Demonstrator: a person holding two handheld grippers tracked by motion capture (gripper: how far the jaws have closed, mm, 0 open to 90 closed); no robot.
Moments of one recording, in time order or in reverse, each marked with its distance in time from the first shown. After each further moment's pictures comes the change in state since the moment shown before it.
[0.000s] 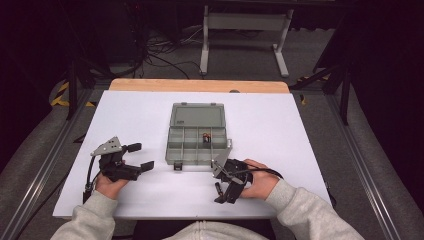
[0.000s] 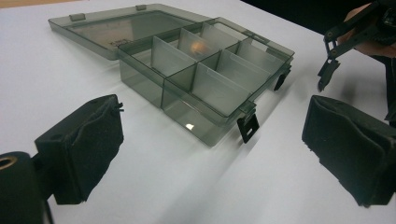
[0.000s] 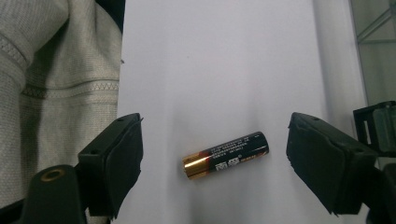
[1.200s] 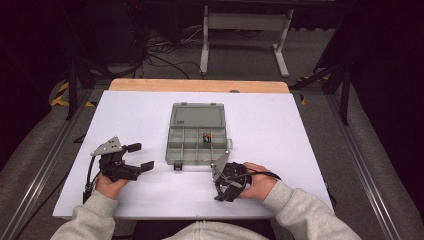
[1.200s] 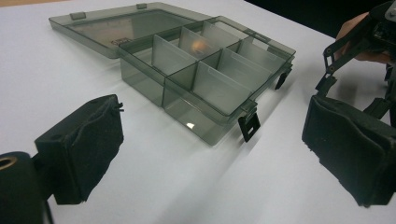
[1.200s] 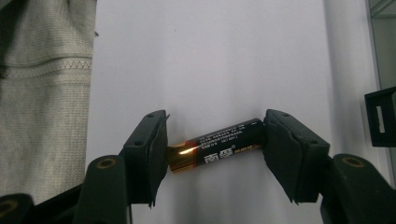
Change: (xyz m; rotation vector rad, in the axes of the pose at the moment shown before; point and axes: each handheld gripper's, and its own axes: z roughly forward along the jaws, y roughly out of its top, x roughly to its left) left arm 0.000 0.000 0.001 0.002 0.003 -0.003; right arm 0.001 -0.007 0.013 0.049 -0.048 -0.014
